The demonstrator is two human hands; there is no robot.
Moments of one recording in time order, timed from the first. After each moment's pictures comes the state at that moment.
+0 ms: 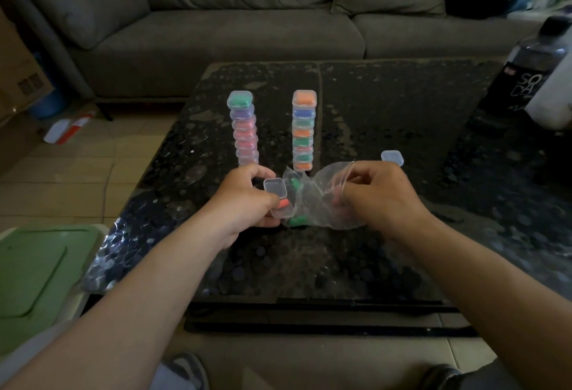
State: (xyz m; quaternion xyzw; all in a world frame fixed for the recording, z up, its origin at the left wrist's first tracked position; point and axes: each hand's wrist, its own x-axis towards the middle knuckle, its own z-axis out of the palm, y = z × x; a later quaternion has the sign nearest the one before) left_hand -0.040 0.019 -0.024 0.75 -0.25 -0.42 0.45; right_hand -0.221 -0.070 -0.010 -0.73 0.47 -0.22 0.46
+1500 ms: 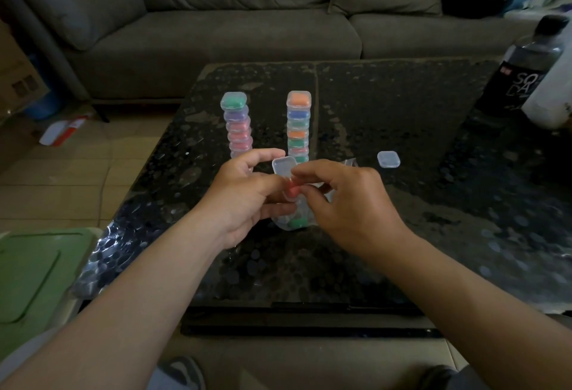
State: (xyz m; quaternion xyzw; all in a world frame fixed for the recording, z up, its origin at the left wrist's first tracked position) left_hand -0.056 0.021 -0.006 0.62 -0.23 -0.47 0.59; right_hand -0.206 -0.053 -0.020 -0.87 0.26 -0.33 0.26
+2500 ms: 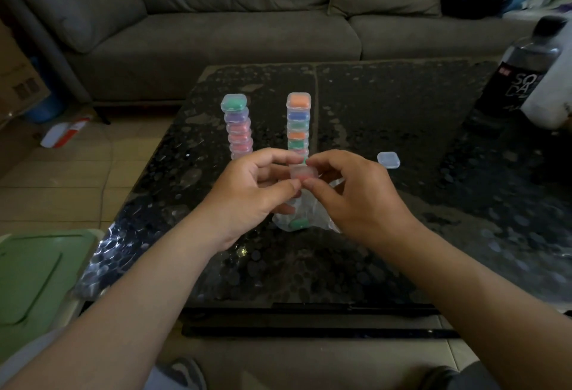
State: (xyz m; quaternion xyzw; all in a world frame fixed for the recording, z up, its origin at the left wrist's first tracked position) left_hand -0.052 0.031 -0.009 0.61 -0.43 -0.40 0.54; right_hand -0.212 -0.064 -0.013 -0.86 0.28 -0.29 0.30
